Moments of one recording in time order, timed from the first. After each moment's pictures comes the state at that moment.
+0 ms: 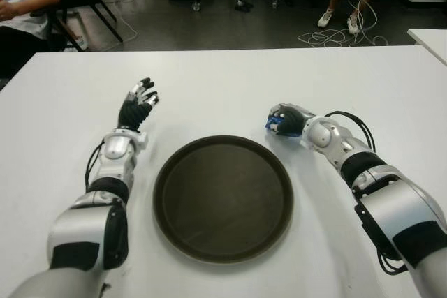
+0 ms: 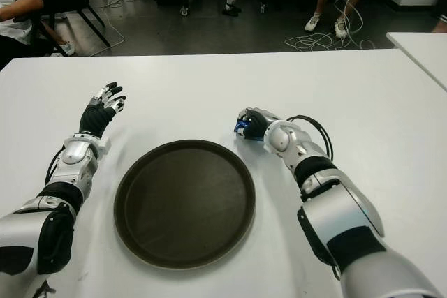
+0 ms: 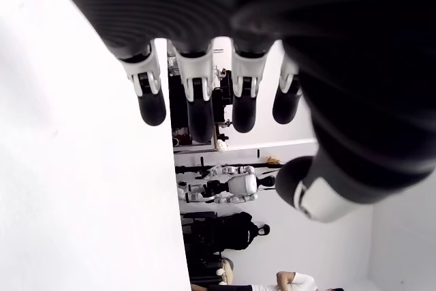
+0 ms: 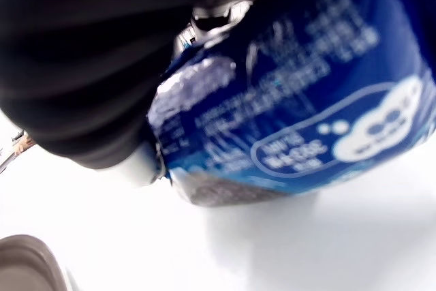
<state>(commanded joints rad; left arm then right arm) -0.75 0.18 0.21 1.29 -0.01 -0.49 -0.12 -0.90 -0.19 0.41 1.31 -0.53 -0.27 0.07</state>
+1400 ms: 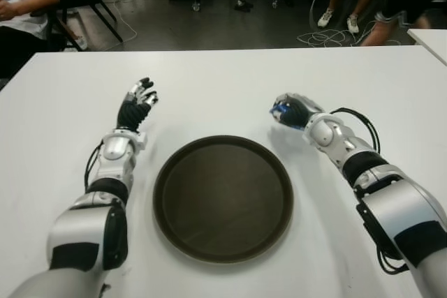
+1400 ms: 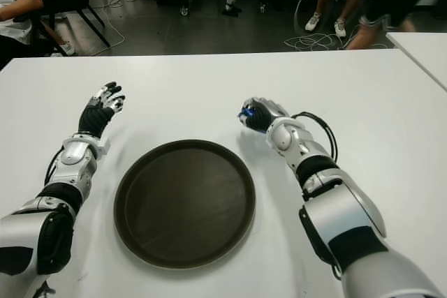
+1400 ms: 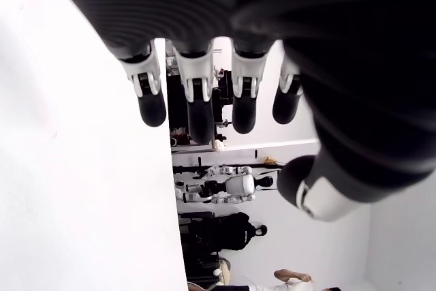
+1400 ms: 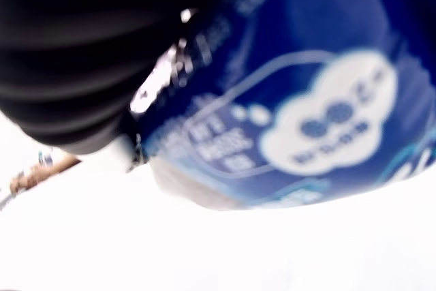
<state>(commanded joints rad) -0.74 0.18 0.22 1.30 -0.01 -0.49 -0.13 -0.91 -0.20 0.37 1.28 -0.52 -0.28 -0.13</state>
